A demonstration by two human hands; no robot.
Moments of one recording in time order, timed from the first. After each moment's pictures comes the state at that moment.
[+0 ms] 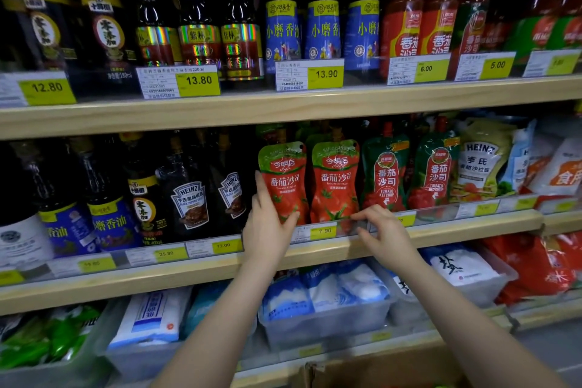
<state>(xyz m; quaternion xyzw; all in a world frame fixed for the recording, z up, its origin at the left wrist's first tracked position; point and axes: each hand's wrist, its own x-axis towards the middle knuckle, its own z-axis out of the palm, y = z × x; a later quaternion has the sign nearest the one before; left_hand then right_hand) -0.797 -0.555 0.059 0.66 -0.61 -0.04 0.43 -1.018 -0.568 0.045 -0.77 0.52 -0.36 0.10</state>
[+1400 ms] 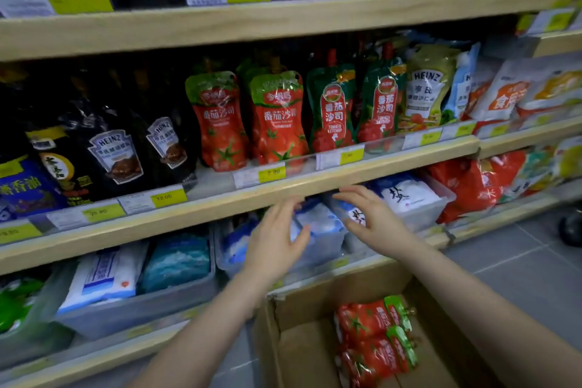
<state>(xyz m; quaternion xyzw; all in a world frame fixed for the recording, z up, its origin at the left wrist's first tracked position) -0.869 -0.493 -0.024 0.49 -0.77 -0.11 0.38 -1.082 -0.508 -0.011 -0.80 0.51 -0.28 0.14</state>
